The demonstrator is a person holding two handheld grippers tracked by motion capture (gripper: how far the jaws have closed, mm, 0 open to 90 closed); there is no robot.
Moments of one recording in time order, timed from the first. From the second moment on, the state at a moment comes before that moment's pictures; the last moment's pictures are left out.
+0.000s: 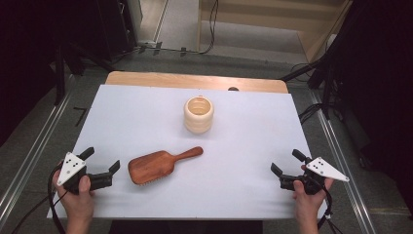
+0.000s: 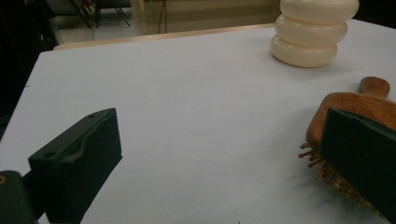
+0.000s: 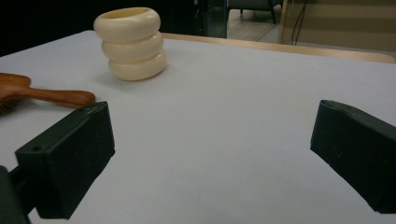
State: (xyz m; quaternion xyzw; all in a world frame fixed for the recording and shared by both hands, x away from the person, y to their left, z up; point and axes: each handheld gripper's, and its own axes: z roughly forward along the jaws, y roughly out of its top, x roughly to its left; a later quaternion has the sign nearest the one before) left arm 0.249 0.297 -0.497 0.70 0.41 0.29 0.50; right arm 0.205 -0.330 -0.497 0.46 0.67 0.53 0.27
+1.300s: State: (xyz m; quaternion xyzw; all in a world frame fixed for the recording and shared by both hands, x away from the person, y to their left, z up) left arm 0.248 0.298 -0.496 0.70 0.41 0.29 0.51; right arm 0.276 -0.237 -0.438 0.37 0.74 0.53 0.18
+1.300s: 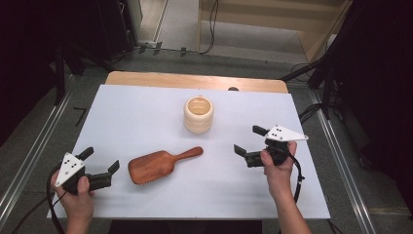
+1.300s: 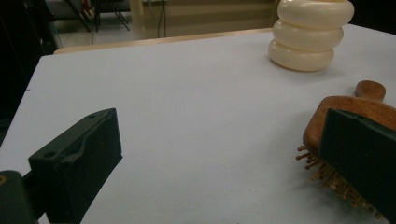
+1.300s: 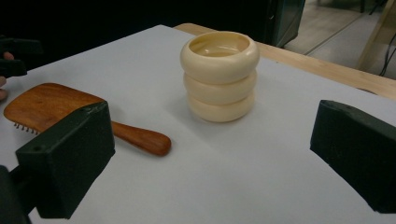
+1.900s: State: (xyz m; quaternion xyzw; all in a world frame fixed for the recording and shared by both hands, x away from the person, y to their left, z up) left arm 0.248 0.299 -0.496 0.70 0.41 0.29 0.51; right arm 0.299 -0.187 -0.428 0.33 0.78 0.51 0.17
